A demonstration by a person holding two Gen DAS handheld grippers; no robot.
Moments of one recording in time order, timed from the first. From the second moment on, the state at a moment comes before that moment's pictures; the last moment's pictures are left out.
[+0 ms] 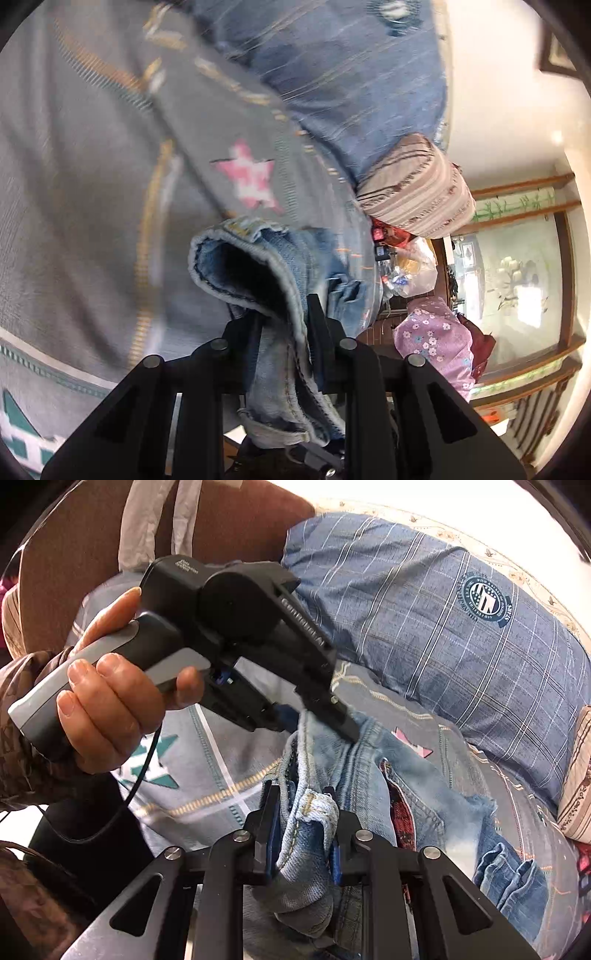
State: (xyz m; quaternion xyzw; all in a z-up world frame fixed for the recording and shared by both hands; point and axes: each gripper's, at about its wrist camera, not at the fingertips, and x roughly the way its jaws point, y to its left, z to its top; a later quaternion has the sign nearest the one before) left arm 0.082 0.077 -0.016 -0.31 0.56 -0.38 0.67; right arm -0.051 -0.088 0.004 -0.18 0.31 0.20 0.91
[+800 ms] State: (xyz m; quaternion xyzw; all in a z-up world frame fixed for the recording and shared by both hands) left arm 0.047 -0.262 -0.009 0.03 0.64 -0.41 0.65; right arm -0.068 -0.400 -0.033 0.27 0.40 0.01 0.88
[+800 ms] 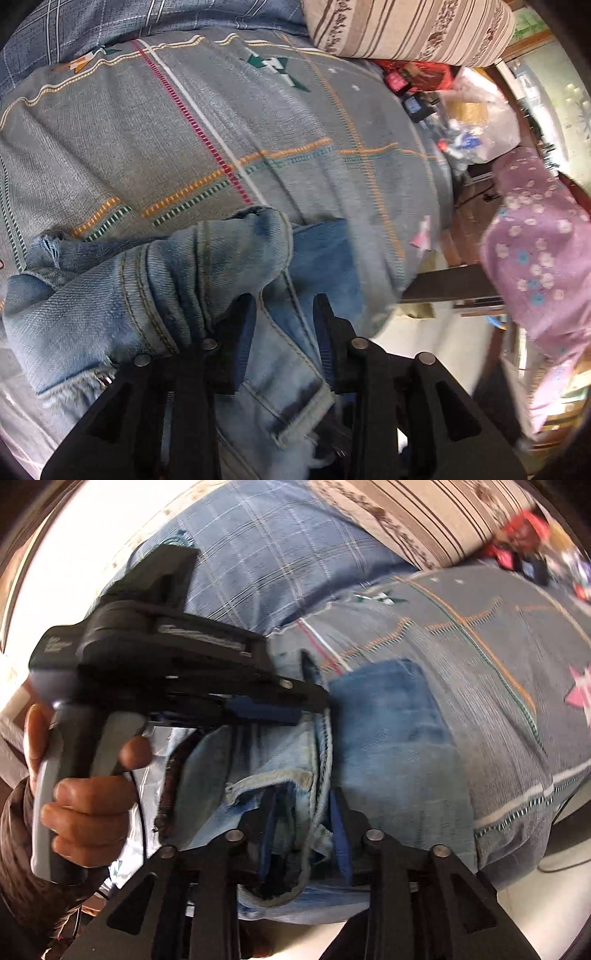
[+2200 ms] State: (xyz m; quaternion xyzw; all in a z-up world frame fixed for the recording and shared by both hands) left arm 0.042 -0.288 -0.009 0.35 0.50 -0.46 0.65; right arm -0.061 -0.408 -0.077 0.41 0.38 0.15 0.81
